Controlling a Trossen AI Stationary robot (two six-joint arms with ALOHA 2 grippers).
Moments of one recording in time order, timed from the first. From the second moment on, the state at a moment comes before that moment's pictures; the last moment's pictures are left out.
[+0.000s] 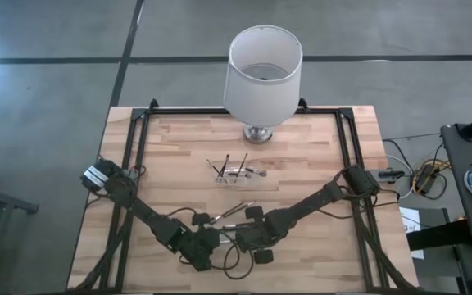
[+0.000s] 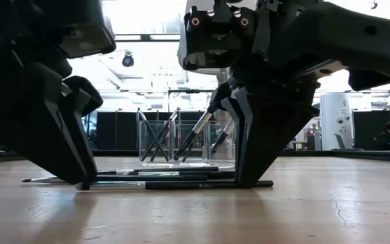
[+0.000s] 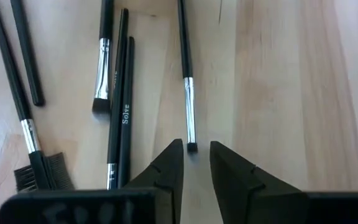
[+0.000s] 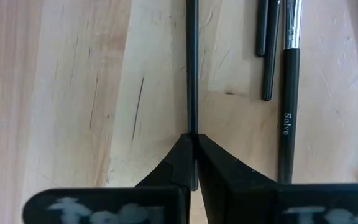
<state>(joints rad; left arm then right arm) -0.65 1.81 0.99 -0.16 -0.38 -0.67 0.44 2.16 1.53 -0.66 0.07 0.28</state>
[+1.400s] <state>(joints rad) -0.61 1.81 0.93 -0.20 -0.24 -0.65 0.43 2.16 1.53 -0.50 0.10 0.34</state>
